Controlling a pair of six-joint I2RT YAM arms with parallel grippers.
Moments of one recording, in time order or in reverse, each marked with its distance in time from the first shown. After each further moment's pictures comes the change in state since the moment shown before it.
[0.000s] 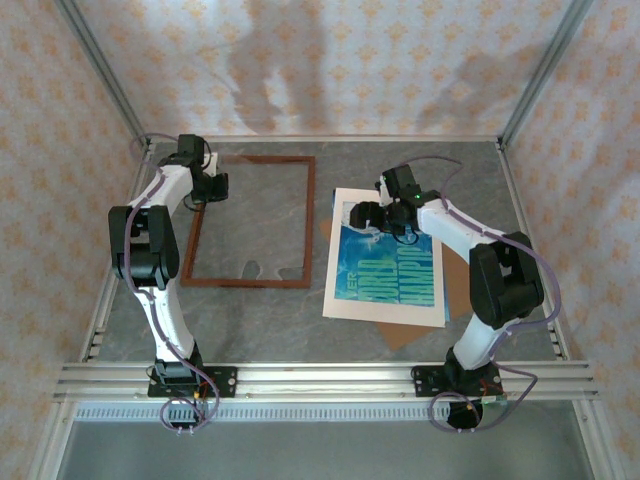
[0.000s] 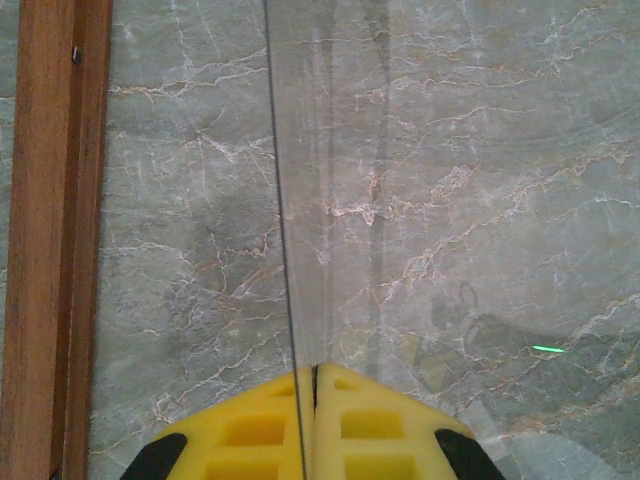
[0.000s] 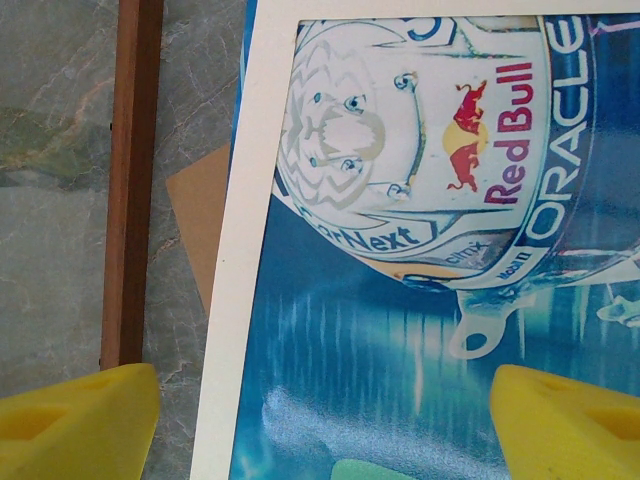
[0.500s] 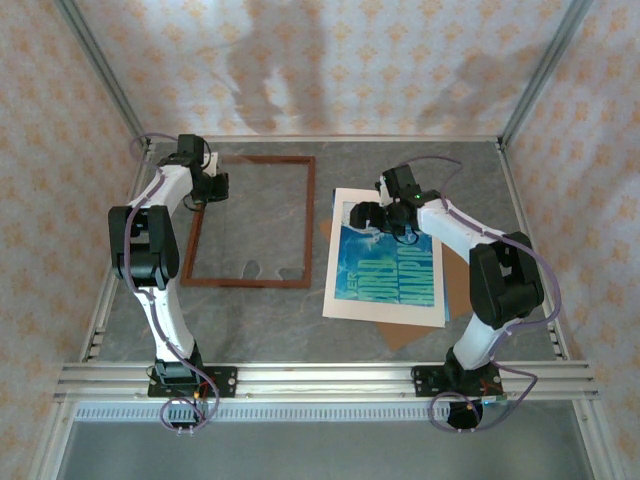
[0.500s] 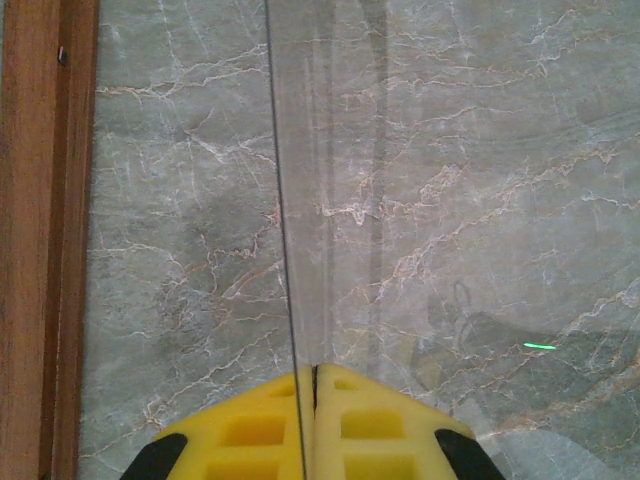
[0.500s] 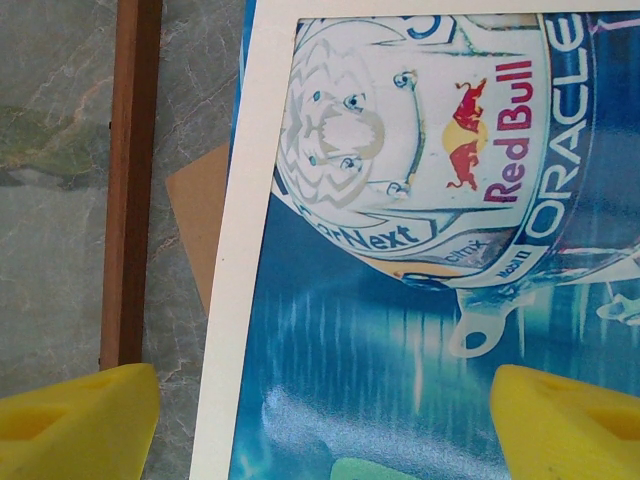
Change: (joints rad) left arm 0.000 0.000 0.000 0.001 0.019 0.000; right arm 0.000 0.000 0.001 -0.003 0.000 0.000
